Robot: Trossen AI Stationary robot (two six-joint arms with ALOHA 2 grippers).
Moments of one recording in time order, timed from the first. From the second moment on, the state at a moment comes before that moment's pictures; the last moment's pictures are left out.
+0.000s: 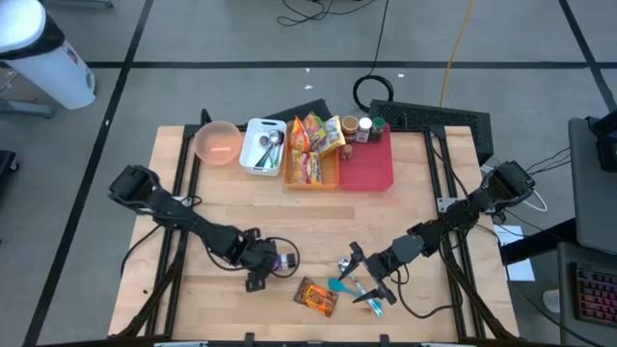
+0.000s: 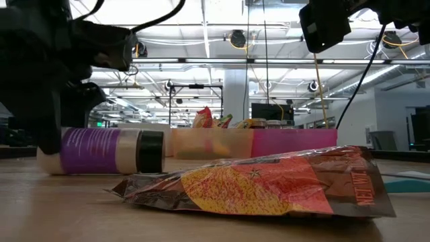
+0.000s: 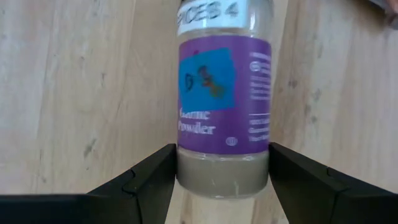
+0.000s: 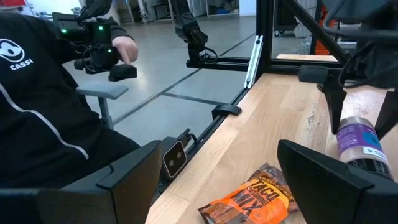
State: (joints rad) left arm -0.47 1.65 0.92 -0.50 -0.07 -0.63; right arm 0.53 1.53 0.55 0.86 -0.07 0.15
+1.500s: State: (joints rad) left arm -0.37 1.66 1.05 -0.17 -0.30 -0.22; right arm 0.48 1.47 0.55 0.83 0.34 -0.10
